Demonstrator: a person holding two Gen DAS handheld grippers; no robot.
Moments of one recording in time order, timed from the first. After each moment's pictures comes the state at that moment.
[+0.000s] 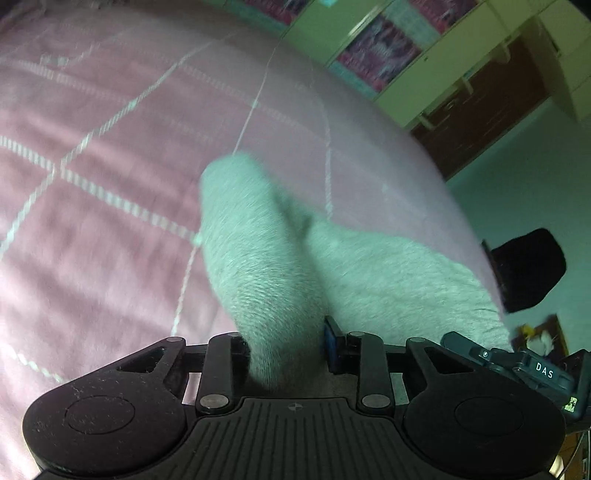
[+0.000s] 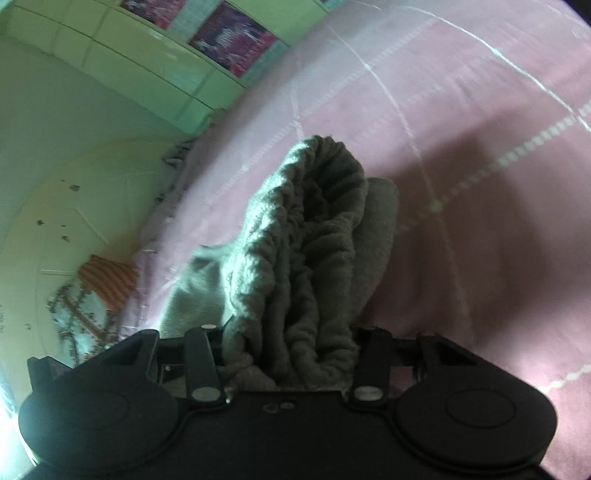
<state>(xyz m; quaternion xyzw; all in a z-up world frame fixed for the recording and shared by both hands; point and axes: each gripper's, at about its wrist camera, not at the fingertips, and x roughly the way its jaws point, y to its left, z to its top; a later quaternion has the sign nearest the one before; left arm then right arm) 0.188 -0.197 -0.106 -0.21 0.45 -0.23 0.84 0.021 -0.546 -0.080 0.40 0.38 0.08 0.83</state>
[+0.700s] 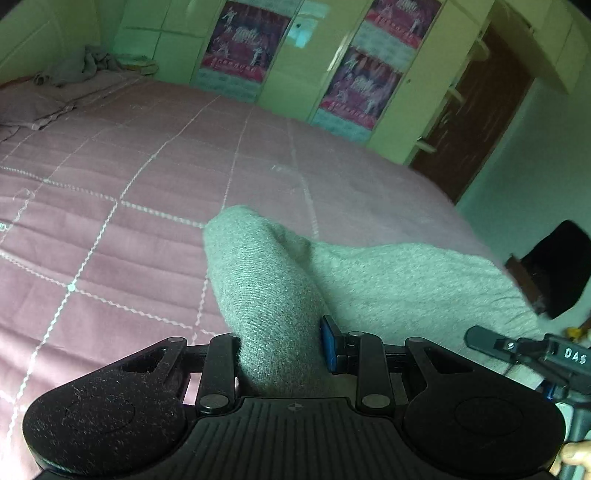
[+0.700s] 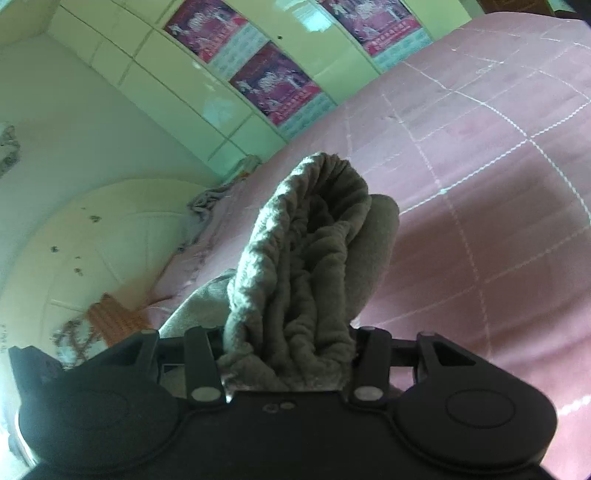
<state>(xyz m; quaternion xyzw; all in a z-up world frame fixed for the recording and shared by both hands) 0.329 -0.267 -0.044 -0.11 0.38 -0.20 0.90 0.153 -0.575 -0.034 0.36 0.31 0.09 0.88</state>
